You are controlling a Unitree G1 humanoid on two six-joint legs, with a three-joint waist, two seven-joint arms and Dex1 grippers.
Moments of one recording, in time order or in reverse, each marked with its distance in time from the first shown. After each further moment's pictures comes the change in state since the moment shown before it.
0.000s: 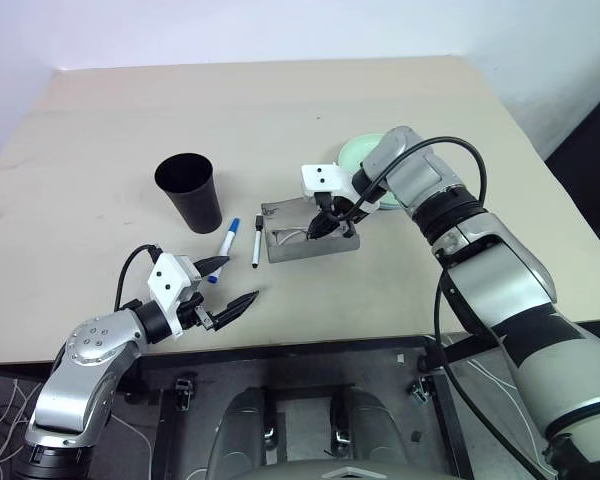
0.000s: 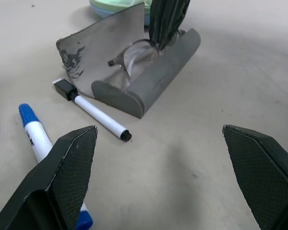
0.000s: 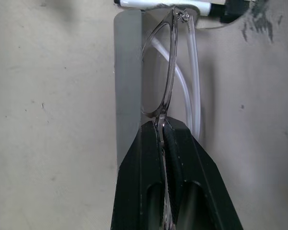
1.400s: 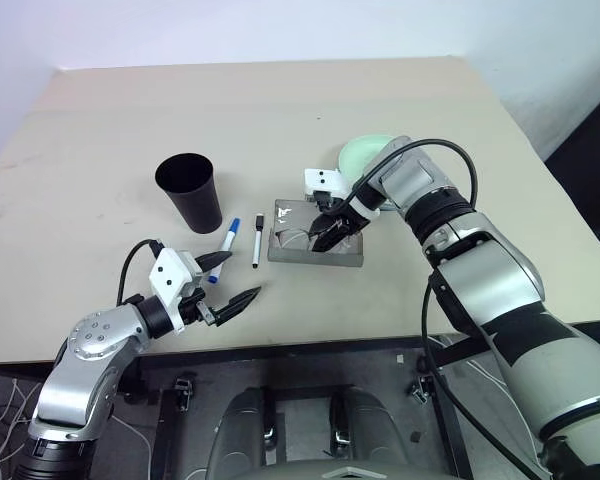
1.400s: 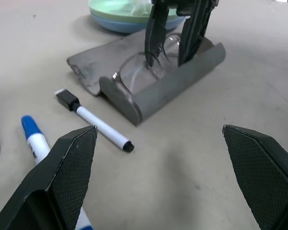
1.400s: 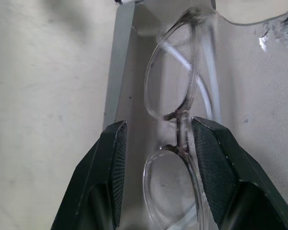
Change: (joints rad) left arm -0.033 -0.004 -0.005 0.007 0.000 -0.002 -0.016; right arm -0.031 0.049 -0.098 0.136 -0.032 0.138 0.054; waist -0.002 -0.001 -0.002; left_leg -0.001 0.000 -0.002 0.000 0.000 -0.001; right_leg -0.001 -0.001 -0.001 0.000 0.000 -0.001
